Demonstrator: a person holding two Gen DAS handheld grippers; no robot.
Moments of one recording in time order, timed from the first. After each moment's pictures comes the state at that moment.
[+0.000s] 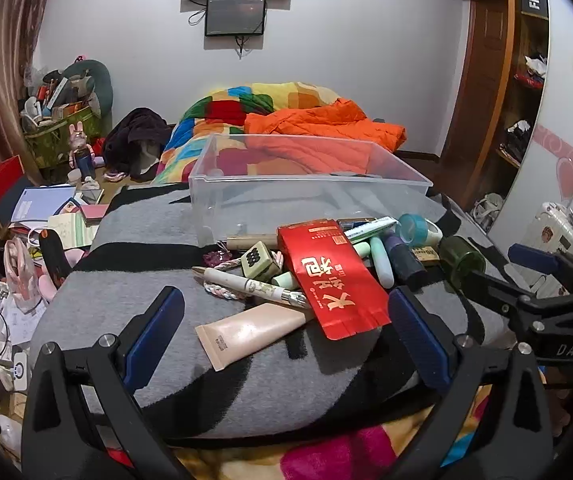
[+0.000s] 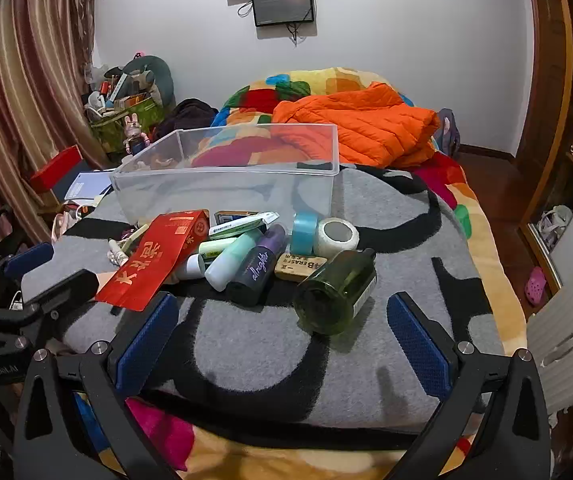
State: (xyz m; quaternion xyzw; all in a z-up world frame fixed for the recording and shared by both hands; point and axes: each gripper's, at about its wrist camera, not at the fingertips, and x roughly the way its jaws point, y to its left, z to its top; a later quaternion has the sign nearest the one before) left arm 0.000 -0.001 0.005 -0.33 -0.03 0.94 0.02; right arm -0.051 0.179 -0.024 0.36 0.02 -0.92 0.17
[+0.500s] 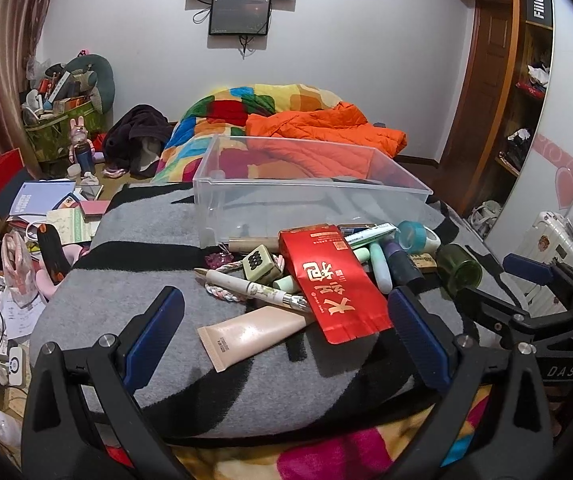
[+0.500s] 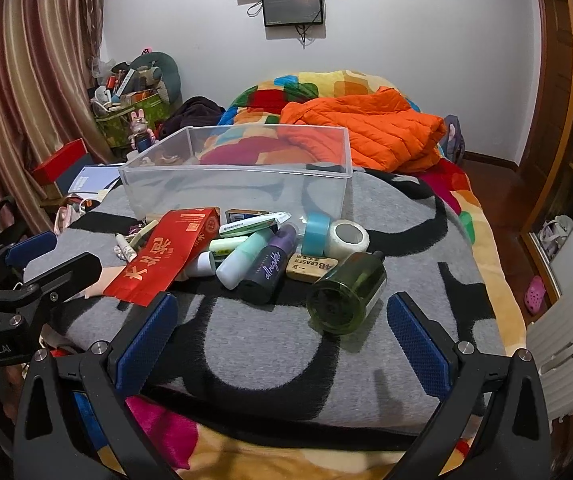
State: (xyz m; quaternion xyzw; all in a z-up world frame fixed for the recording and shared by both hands) left arm 0.001 -0.006 0.009 -0.33 -0.05 0.94 0.02; right arm -0.048 0.172 -0.023 0.36 0.03 -0.91 0.18
